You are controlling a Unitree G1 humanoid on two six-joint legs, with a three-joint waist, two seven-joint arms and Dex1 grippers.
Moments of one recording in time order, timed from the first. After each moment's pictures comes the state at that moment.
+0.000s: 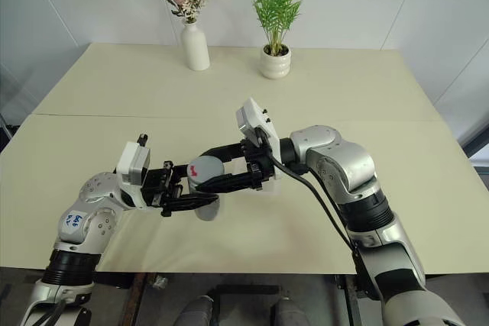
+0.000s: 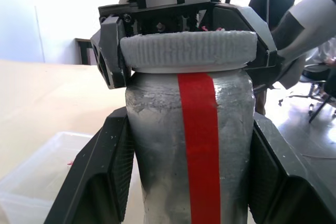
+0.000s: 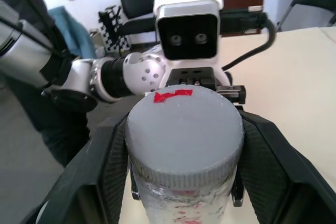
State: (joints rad) left arm -0.42 0.52 0.02 -0.07 -0.64 0.25 -1.27; right arm -0.90 -0.41 0.23 -0.08 0.59 0.70 1.27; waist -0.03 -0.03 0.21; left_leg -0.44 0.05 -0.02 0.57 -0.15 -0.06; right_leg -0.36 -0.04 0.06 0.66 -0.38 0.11
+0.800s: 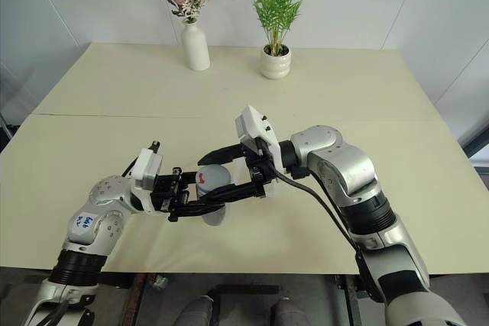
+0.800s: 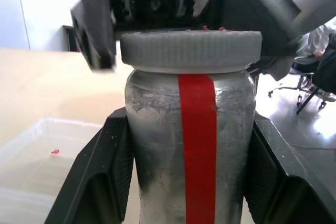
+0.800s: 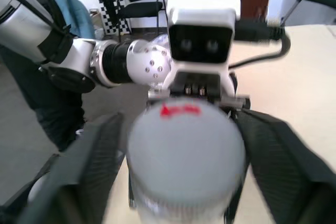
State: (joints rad) left arm -0.42 0.49 -0.02 -0.03 -0.60 0.22 -1.26; right arm -0.88 -0.42 0.25 -0.11 0.54 0.63 1.26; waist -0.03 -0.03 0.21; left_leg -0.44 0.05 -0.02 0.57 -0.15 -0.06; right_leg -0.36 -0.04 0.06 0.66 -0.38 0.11
